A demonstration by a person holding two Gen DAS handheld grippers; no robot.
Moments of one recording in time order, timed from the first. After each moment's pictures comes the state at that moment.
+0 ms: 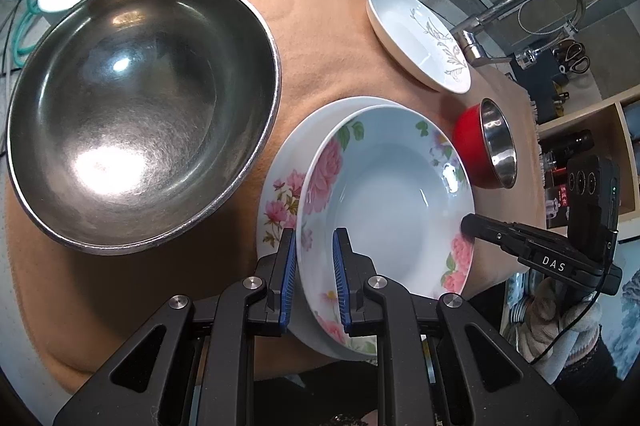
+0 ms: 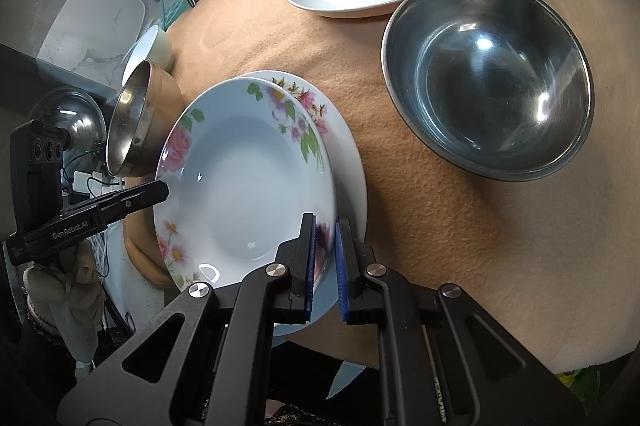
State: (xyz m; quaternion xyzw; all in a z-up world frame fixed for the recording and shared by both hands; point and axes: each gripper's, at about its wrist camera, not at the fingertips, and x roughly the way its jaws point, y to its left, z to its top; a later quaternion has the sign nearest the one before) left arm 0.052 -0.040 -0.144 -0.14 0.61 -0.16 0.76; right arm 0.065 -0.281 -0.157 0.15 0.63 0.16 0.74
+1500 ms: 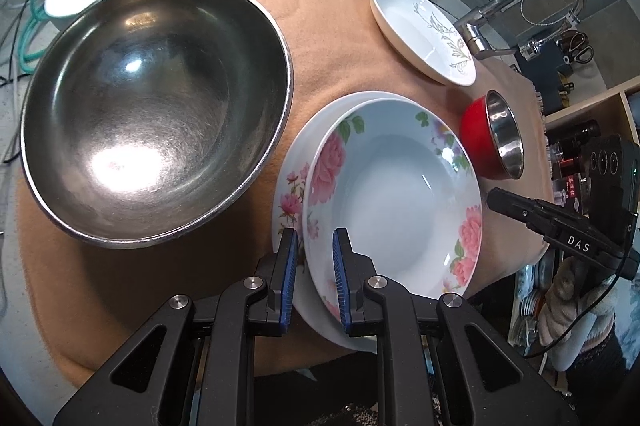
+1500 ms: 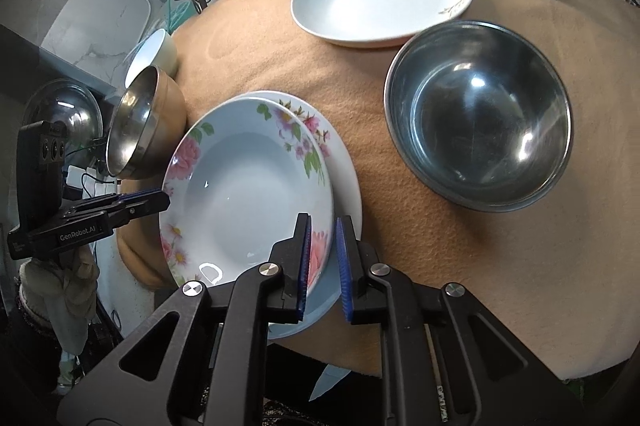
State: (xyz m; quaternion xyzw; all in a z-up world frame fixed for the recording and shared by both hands) left arm 0.047 -0.037 -0.138 -0.12 0.61 -0.16 0.76; right arm 0.066 -0.283 -0.134 0.12 0.61 0.16 0.77
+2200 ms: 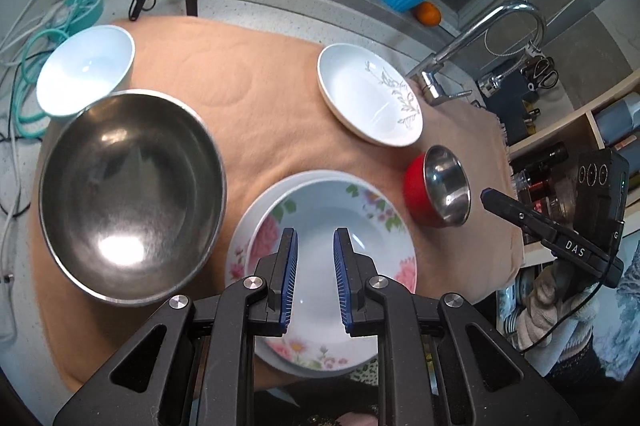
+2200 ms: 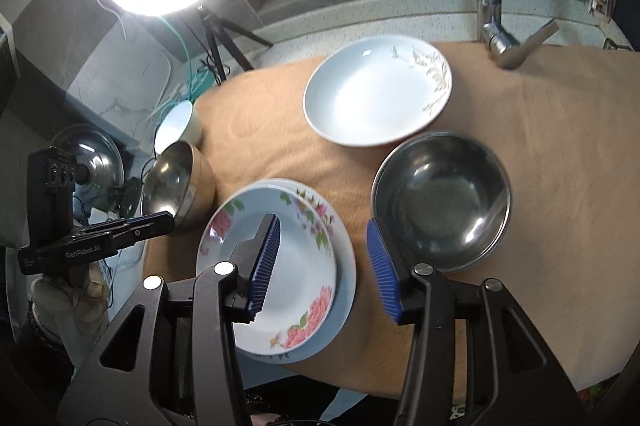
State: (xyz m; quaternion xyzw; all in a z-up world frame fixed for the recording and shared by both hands) left arm 0.072 -0.052 -0.084 -0.14 0.56 -0.19 0.80; right arm 0.077 -0.315 -0.065 0.15 0.52 0.16 0.83
